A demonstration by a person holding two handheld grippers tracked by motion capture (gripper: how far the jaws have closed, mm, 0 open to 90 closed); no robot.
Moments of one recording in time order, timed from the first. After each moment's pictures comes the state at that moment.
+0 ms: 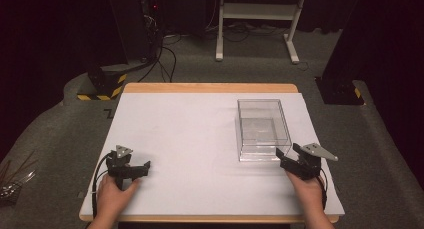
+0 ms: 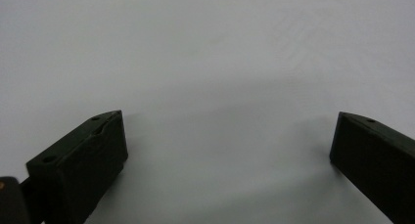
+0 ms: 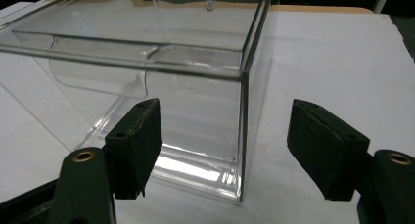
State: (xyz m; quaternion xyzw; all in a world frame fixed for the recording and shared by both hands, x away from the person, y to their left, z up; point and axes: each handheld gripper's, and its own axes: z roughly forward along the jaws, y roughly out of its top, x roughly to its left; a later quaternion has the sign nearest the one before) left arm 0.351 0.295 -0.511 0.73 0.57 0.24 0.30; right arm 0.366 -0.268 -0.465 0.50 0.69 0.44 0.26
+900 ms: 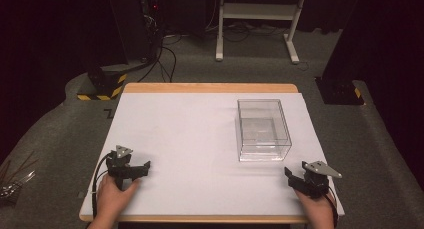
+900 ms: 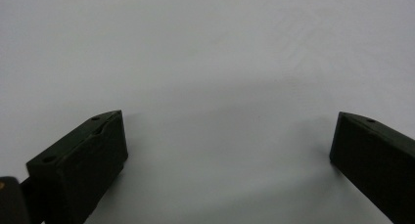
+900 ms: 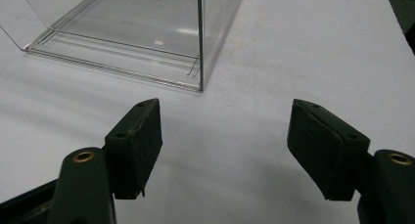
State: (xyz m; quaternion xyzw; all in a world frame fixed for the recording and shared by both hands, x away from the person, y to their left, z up) left arm 0.351 0.295 -0.511 0.73 0.57 0.24 0.30; right arm 0.331 -0.293 -0.498 0.51 0.73 0.37 0.26
